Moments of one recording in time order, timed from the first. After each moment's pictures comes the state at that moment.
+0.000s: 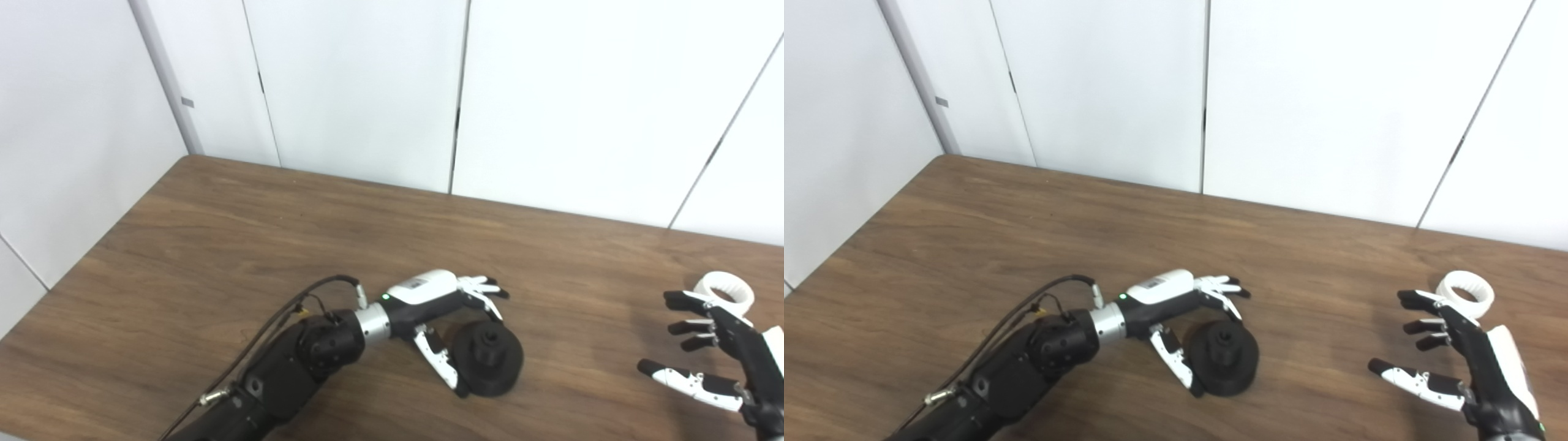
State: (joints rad) left arm -0.38 0.30 -0.44 0.29 0.43 -0.41 -0.30; right arm 0.02 -0.32 -0.05 -0.25 -0.34 0.07 0.08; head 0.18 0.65
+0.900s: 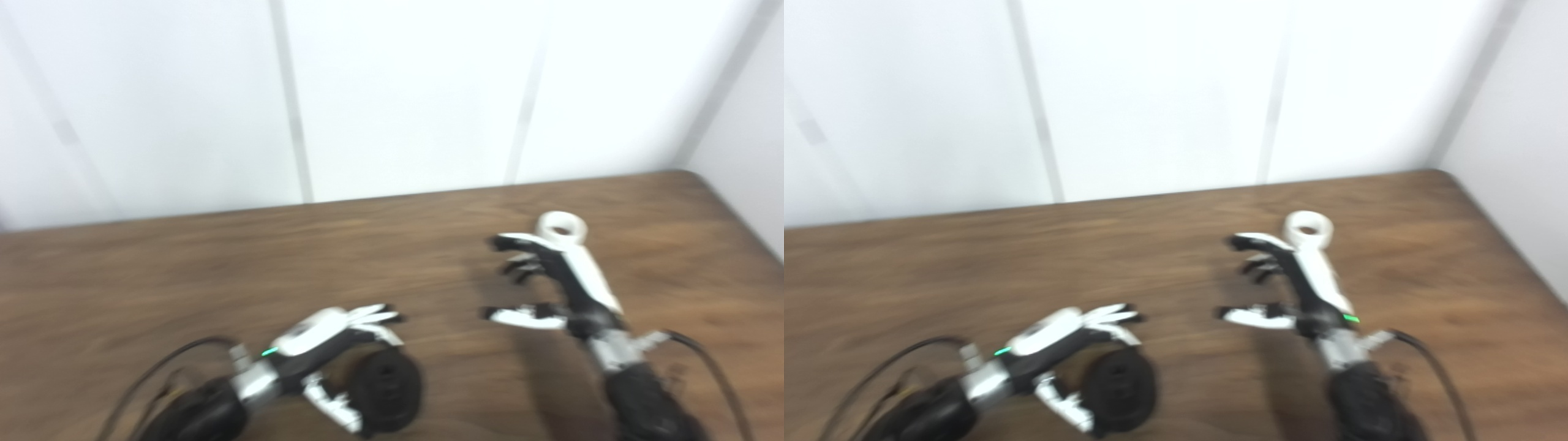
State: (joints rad) left arm -0.31 0.38 -0.44 0.19 0.37 -0.45 -0.39; right arm 0.00 -0.20 0.03 -0.32 -0.46 0.11 0.07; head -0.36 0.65
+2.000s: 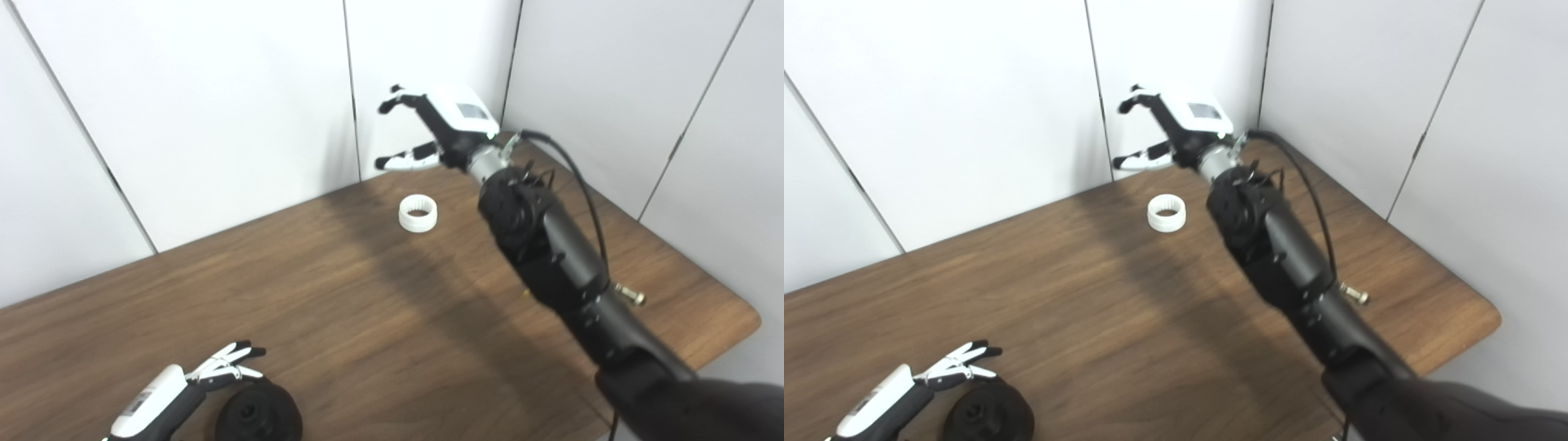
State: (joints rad) left arm -0.34 0.49 -0.51 0.19 0.23 -0.48 -0.35; right arm -0.44 -0.53 0.01 -0.20 -0.83 0.41 0.27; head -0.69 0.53
